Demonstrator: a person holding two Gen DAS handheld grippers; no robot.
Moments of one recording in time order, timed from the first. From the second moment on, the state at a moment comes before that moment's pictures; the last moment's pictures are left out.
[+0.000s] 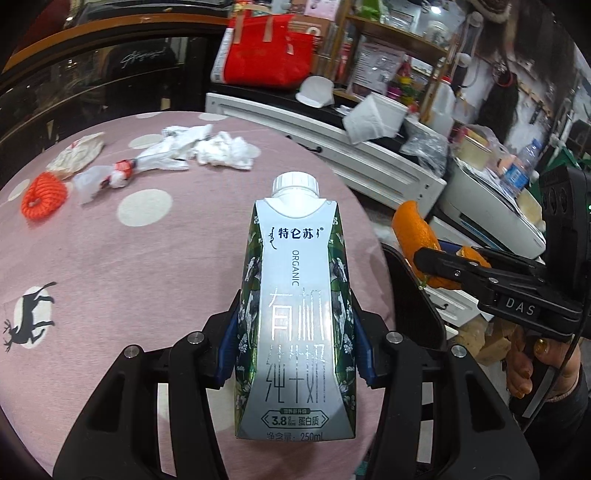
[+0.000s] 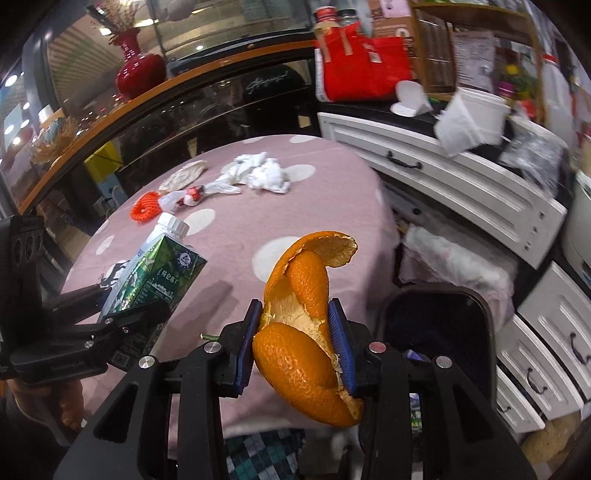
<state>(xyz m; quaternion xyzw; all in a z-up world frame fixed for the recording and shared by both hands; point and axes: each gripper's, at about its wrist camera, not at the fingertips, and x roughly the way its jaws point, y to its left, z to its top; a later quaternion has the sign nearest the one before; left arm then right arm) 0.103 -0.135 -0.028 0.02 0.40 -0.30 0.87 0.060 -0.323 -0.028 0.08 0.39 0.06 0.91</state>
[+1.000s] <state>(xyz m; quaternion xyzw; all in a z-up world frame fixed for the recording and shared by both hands) 0.061 -0.272 -0.052 0.10 0.41 -0.40 0.81 0.054 -0.461 -0.206 0.18 0.55 -0.09 0.81</state>
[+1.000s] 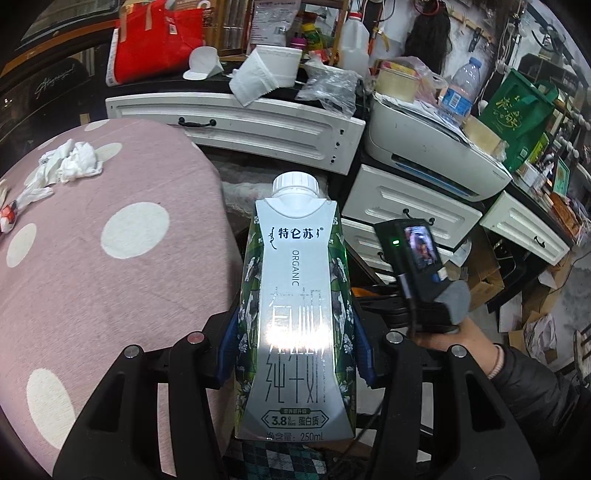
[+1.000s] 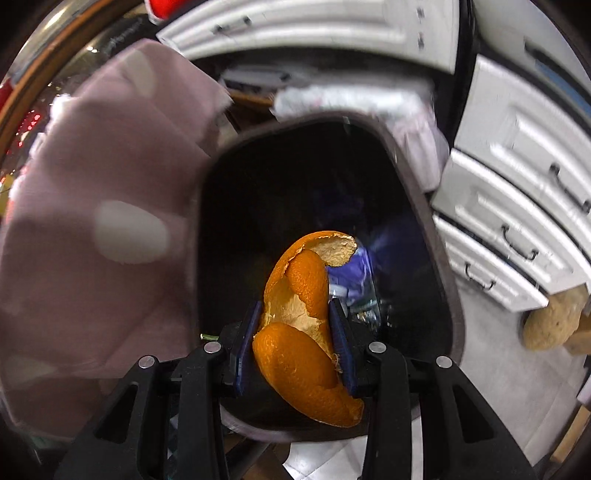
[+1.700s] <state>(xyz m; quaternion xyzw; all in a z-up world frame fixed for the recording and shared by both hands) 0.072 -0.312 -0.084 0.13 0.45 -0.41 0.79 0.034 -0.469 -0.220 0.24 0.53 -0.11 0.81</state>
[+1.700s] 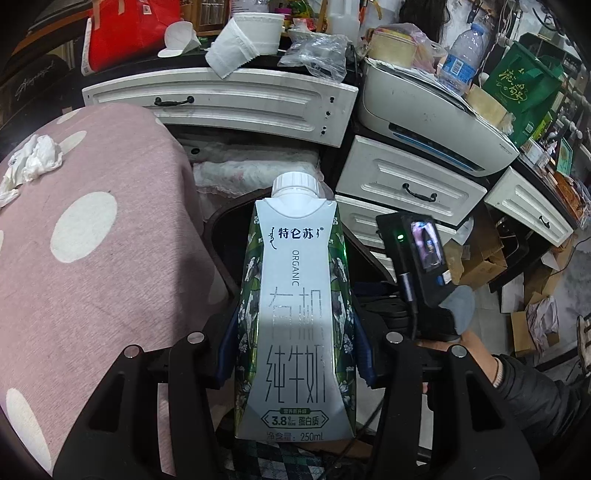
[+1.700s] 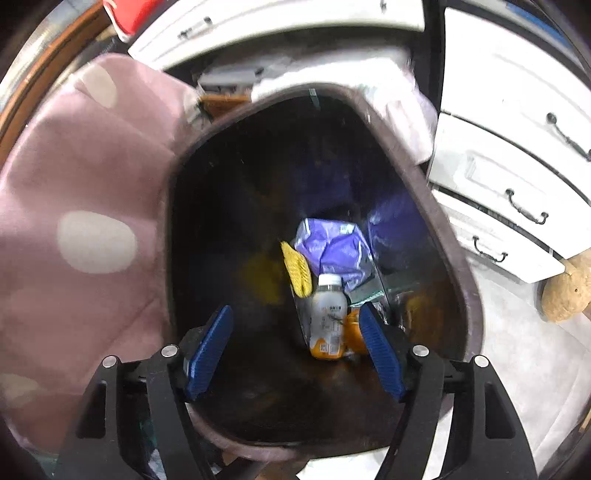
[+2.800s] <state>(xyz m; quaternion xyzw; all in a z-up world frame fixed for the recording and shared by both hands) 0.094 -0.403 -0.166 0.20 0.52 -0.39 0.73 -0.071 -0.498 -0.131 0.26 0.37 -0.26 0.85</state>
